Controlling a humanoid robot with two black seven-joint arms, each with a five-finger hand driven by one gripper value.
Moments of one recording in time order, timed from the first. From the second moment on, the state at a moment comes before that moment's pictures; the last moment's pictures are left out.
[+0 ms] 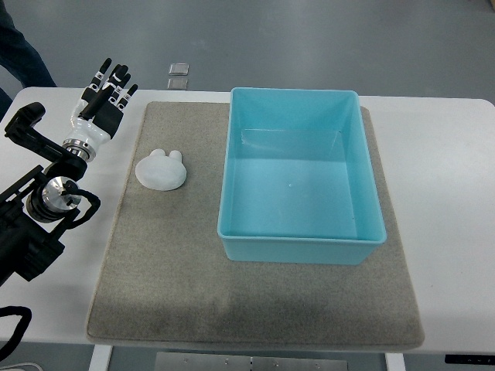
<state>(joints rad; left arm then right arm) -0.63 0.26 -0.99 -0.69 0.05 -0.24 -0.32 0.00 0.00 0.00 0.11 -0.07 -0.04 0.03</state>
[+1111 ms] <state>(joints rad) -0.87 0.63 -0.35 -0.79 0.06 -0.35 -0.33 0.00 0.00 0.00 0.11 -0.07 -0.04 0.03</state>
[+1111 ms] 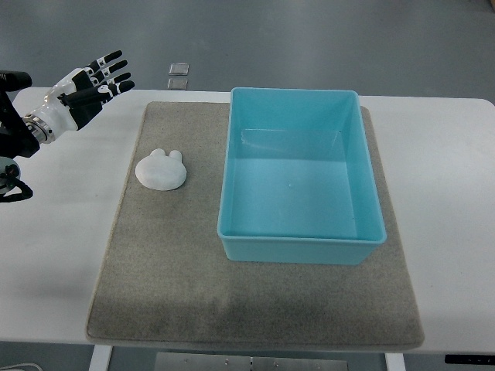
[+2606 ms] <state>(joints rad) -1.34 0.91 0.21 -1.21 0.77 -0.28 -0.33 0.00 0.00 0.00 0.11 -0.07 -0.05 0.03</state>
